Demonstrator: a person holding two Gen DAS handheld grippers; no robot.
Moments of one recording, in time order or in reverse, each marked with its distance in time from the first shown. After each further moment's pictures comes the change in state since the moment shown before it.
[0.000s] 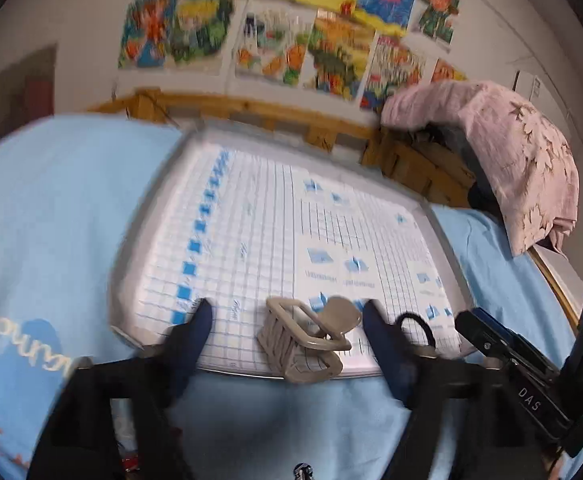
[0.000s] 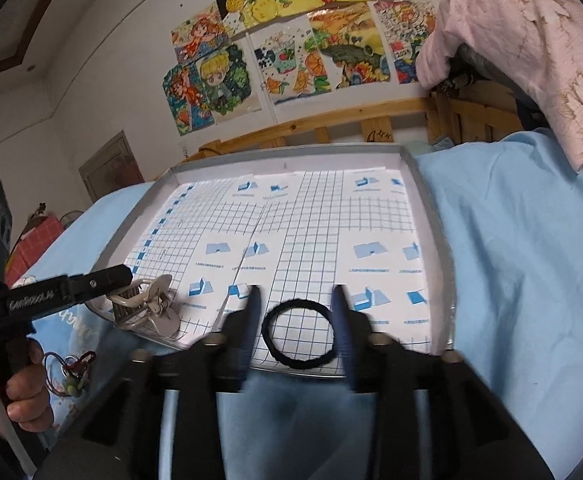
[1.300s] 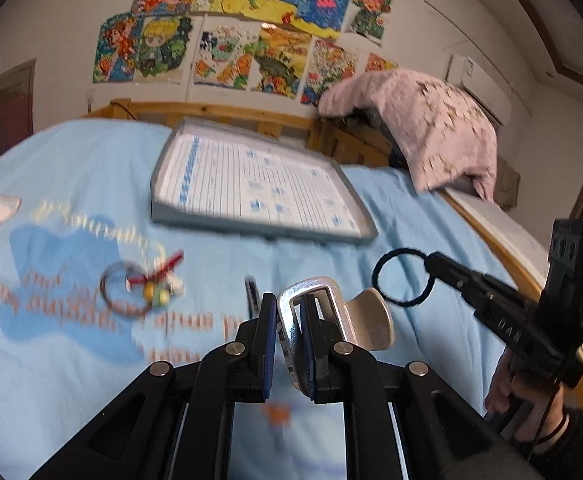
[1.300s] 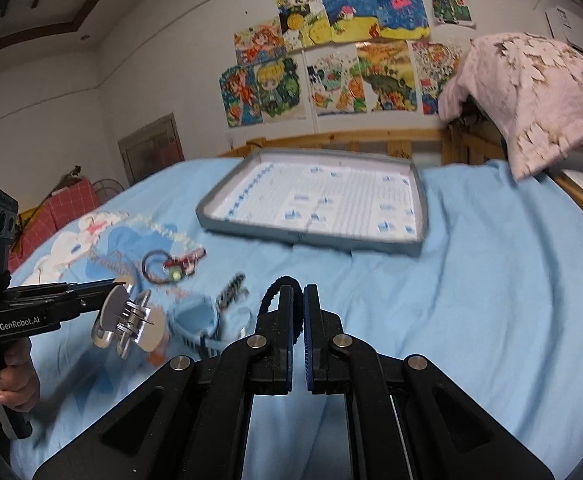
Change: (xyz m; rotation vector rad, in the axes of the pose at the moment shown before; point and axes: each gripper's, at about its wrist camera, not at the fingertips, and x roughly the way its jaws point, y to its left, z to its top) left arm -0.163 -0.013 -0.084 0.085 0.024 -0.147; right arm -0.178 0.054 -0.065 -0.158 -0.043 0.059
